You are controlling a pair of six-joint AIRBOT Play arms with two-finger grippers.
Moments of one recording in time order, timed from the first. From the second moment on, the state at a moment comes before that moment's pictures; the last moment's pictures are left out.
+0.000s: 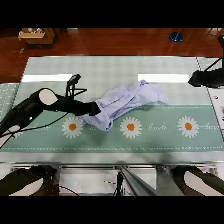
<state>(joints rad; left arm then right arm) -0.37 -1.21 0.84 0.91 -0.86 -1.45 -0.20 -1.16 1.23 -1.40 1.16 1.42</state>
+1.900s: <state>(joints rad) -0.33 -1.09 0.97 1.04 -1.00 -1.42 -0.11 -1.73 1.22 -0.85 1.03 1.27</state>
